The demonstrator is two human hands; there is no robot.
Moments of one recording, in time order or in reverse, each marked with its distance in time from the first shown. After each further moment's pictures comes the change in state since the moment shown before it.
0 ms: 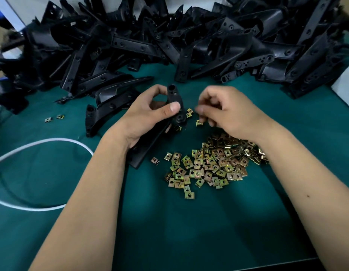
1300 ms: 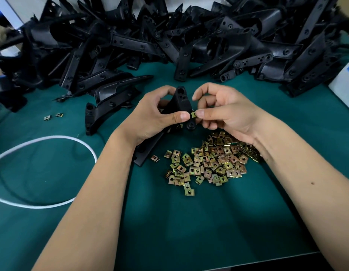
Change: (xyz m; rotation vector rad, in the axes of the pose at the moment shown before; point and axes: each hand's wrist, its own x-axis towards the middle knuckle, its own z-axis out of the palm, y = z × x) left_hand 0.006 -0.004 0.007 0.247 -0.045 0.157; right_hand -0.001 -0.002 0.003 0.675 -0.118 0.116
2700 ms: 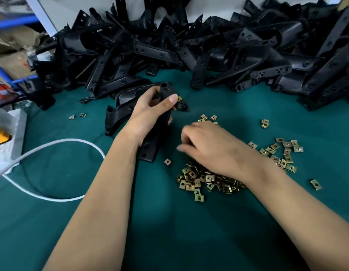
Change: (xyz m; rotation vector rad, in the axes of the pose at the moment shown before) left_hand -0.010 0.002 -0.022 -0.291 0.316 -0.127; right_hand -0.008 0.002 0.066 -1.205 -0.118 -0.173
